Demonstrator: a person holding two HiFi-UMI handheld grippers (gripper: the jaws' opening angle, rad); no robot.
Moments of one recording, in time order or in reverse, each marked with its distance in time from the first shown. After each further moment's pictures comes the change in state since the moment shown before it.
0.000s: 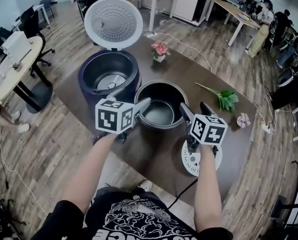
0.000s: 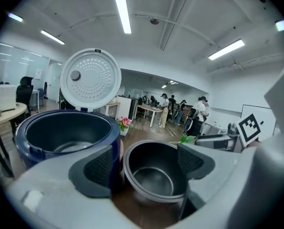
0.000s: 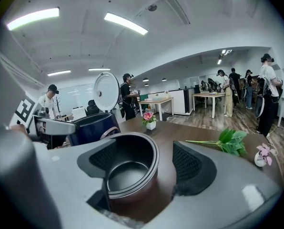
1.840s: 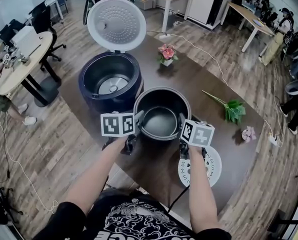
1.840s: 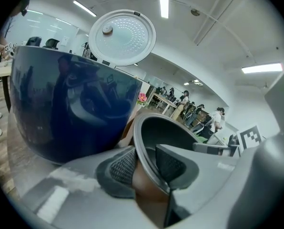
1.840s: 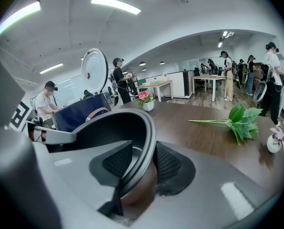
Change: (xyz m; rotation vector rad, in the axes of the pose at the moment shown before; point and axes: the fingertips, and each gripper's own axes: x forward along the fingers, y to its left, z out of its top) left arm 0.047 0.026 -0.080 -0.342 0.127 0.092; right arm 0.069 -0.017 -0.059 0.061 0.203 -0.006
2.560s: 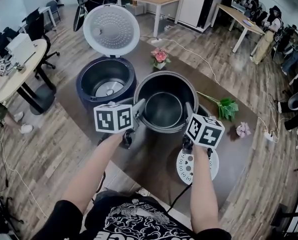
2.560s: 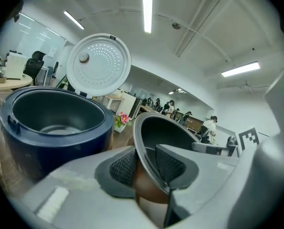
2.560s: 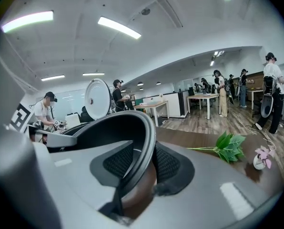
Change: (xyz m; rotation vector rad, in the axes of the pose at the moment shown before) left arm -0.031 -0.054 0.064 0.111 -0.132 -0.127; right arm -0.070 0.005 0.077 -0.005 -0.256 -0.031
